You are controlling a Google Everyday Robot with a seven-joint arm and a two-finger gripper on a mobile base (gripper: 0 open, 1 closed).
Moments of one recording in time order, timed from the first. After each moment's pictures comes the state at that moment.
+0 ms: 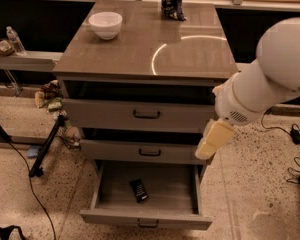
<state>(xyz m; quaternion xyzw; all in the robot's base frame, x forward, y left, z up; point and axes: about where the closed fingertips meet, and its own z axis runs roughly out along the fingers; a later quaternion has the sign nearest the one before) 0.482 -0.144 0.830 -0.56 0.80 0.02 0.22</state>
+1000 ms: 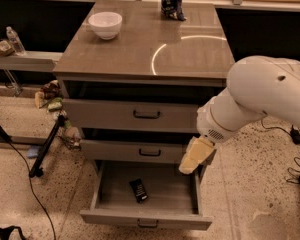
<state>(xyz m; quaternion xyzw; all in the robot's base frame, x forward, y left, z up) 0.479 -0.116 0.764 -0.56 0.81 0.06 0.19</state>
